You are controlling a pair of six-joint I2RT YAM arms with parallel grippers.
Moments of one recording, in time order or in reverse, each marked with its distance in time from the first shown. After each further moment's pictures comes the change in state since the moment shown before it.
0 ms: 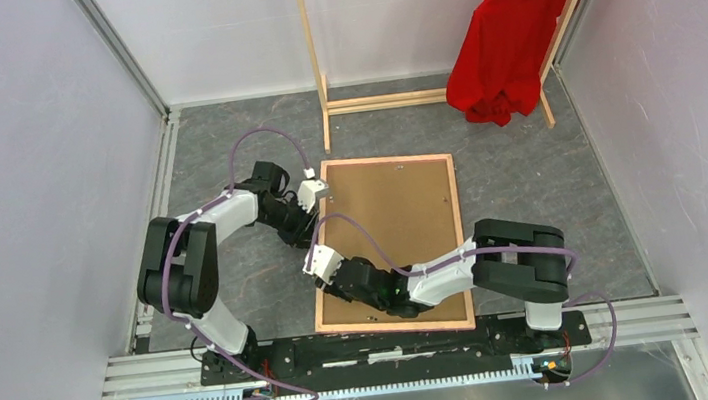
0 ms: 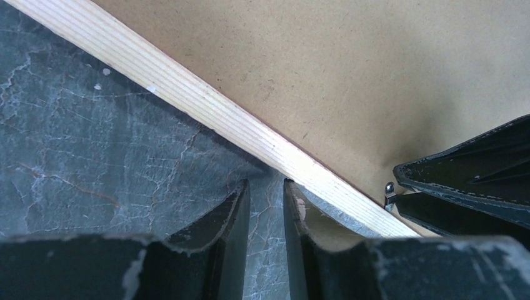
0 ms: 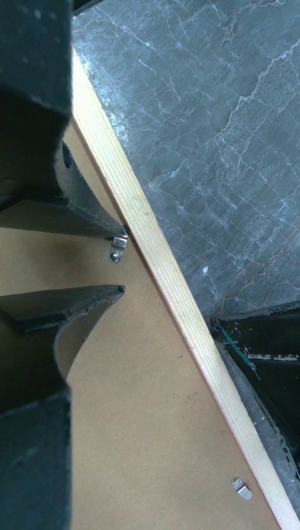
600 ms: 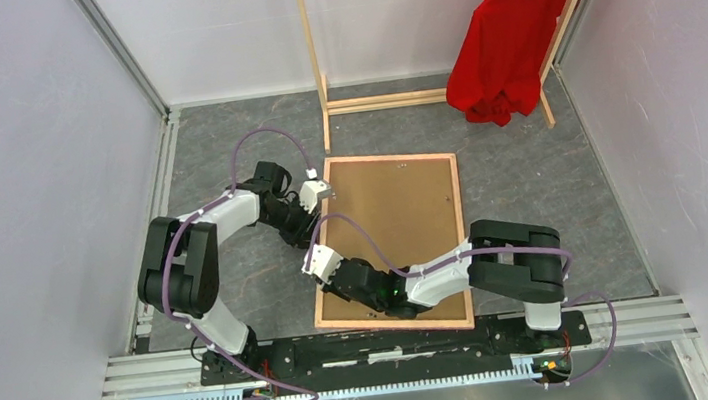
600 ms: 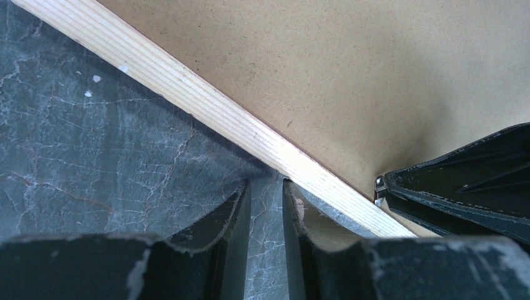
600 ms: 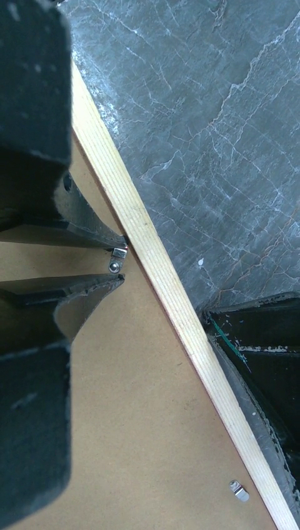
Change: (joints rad) left arm -0.015 0.003 0.000 0.000 -0.004 0.001; right arm 0.004 0.020 0.009 0.019 0.039 0.000
